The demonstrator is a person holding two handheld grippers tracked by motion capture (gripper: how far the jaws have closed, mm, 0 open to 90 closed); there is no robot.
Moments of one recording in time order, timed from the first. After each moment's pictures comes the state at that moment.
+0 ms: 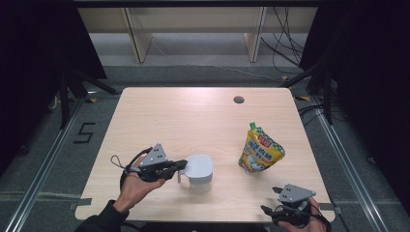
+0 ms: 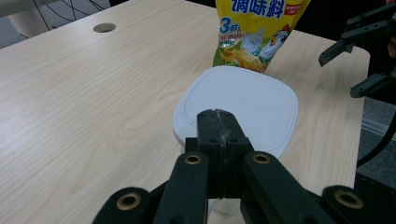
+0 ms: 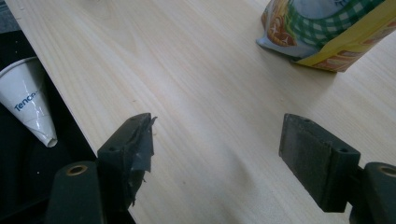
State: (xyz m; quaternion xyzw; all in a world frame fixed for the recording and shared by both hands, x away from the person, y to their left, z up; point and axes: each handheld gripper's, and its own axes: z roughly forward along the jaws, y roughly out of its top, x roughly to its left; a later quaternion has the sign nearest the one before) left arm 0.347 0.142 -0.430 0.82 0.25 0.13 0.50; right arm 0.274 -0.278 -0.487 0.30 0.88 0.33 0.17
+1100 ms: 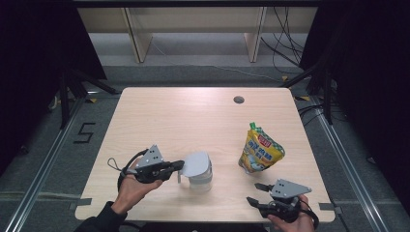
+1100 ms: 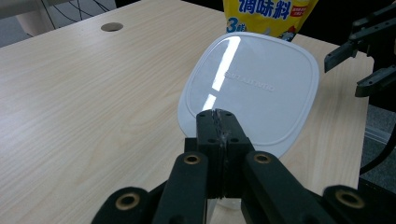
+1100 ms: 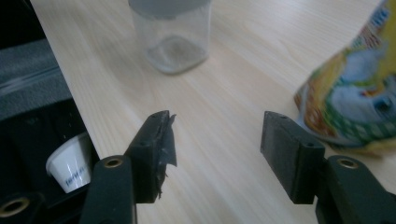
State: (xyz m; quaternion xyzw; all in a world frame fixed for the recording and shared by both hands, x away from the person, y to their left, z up) left arm 0.345 0.150 -0.436 0.81 0.27 0.13 0.51; right arm 0.282 -0.247 -0.476 0.28 0.84 0.44 0.15
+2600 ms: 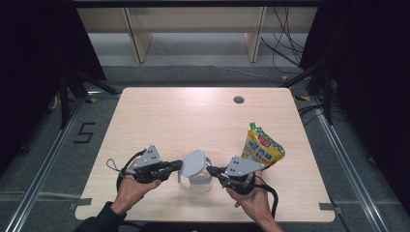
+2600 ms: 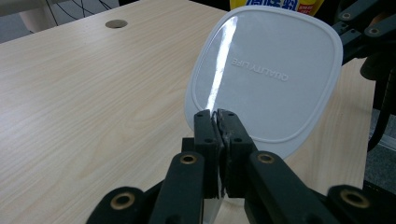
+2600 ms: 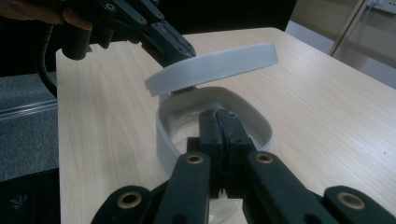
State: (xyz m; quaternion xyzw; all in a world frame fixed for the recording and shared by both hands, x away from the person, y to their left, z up) left arm 0.347 0.156 -0.441 0.80 0.27 0.13 0.51; right arm 0.330 -0.135 -0.439 0.18 0.82 0.51 0.18
